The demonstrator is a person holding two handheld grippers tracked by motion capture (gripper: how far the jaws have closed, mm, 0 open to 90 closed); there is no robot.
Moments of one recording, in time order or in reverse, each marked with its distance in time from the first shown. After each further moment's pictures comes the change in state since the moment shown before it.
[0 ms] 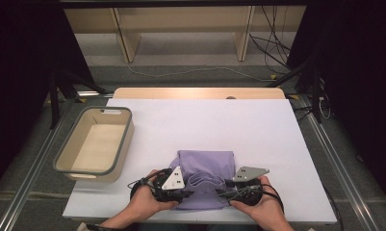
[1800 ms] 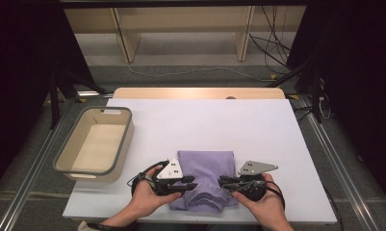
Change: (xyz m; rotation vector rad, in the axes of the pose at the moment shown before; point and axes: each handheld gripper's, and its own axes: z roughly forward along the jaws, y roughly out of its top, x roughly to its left) left arm 0.006 0.020 -0.011 -0.119 -0.056 -0.165; right arm -0.001 0.013 -0.014 -0.104 0.007 0.102
